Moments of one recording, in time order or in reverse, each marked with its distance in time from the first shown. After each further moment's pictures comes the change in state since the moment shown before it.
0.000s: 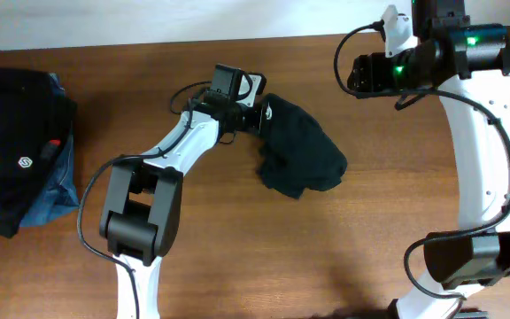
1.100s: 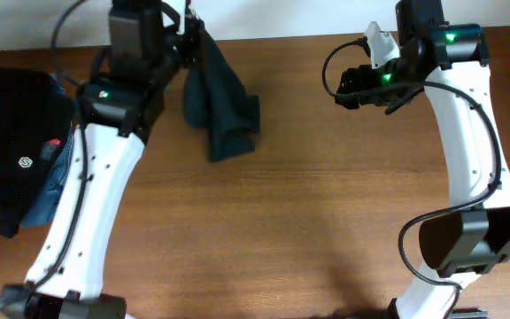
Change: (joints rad) left arm 0.117 -0.538 0.225 -0.183 -0.348 0.085; right arm 0.003 0.068 -0.055 -0.021 -0.113 -0.065
